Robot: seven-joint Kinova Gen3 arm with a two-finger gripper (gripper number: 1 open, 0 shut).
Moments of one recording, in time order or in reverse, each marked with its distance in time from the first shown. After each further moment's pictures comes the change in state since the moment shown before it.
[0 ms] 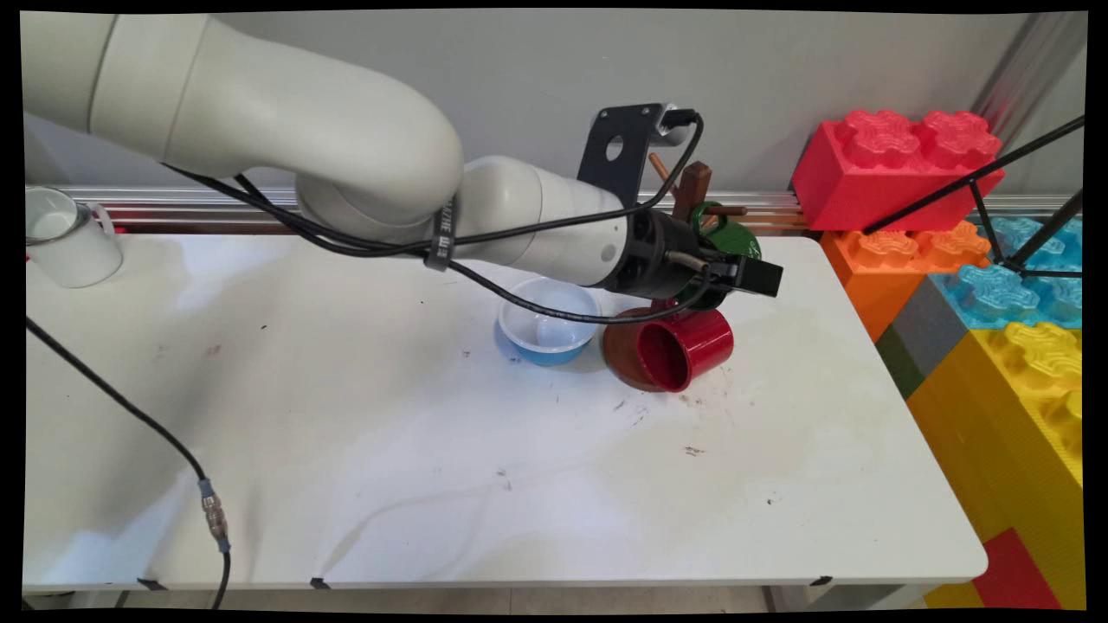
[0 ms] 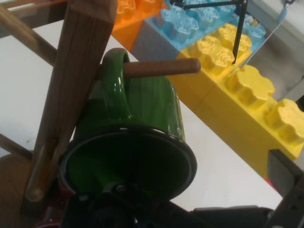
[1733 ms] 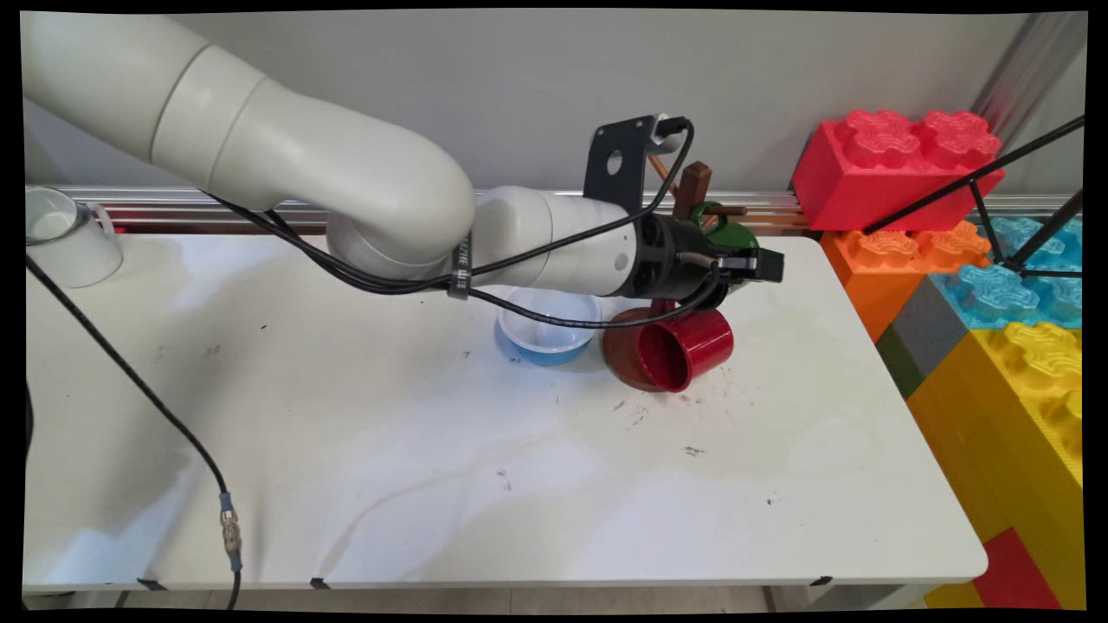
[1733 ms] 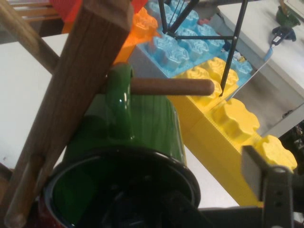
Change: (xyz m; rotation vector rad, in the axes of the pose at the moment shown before) arm -0.012 -0.008 0.022 -0.040 0.092 -0.092
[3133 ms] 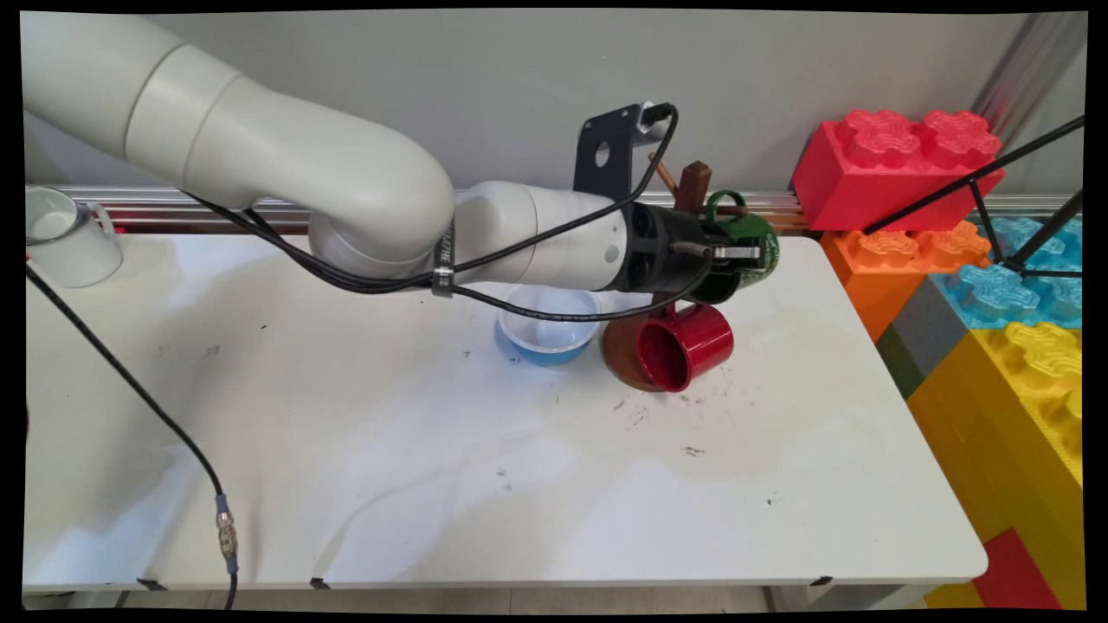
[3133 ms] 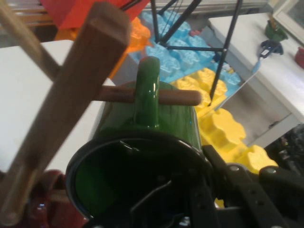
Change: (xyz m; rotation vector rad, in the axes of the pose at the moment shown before) arm 0.003 0.001 -0.012 -0.036 0.025 -0.040
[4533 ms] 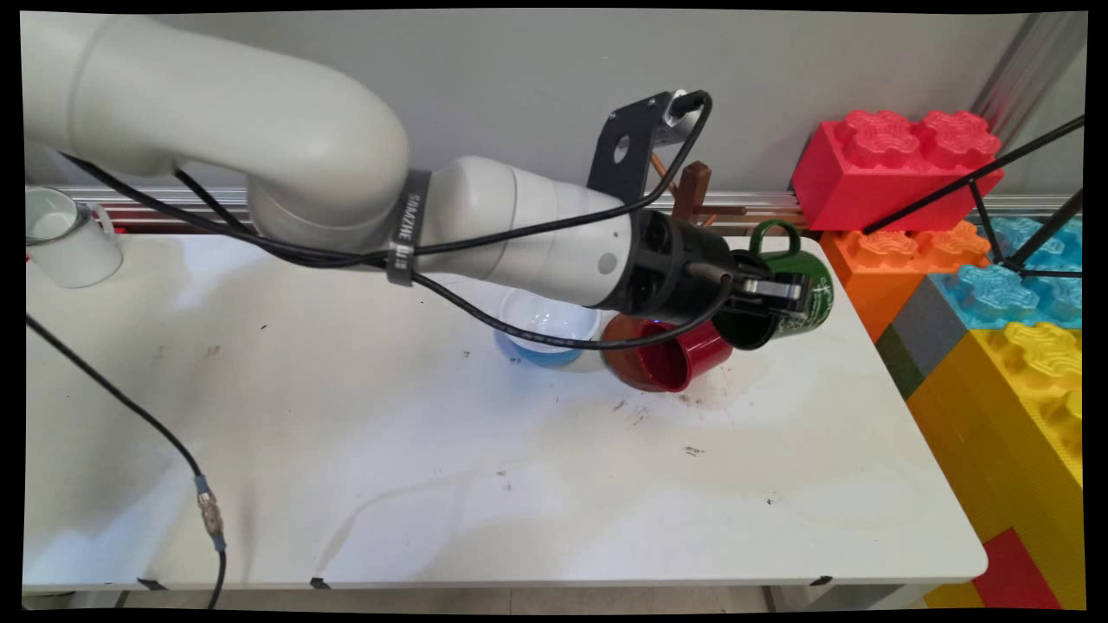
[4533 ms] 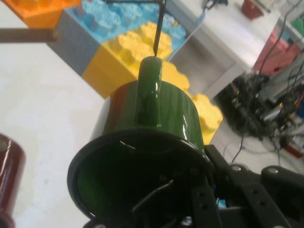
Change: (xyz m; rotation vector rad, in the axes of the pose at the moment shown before) arm 0.001 0.044 -0.041 -0.123 -0.149 0.057
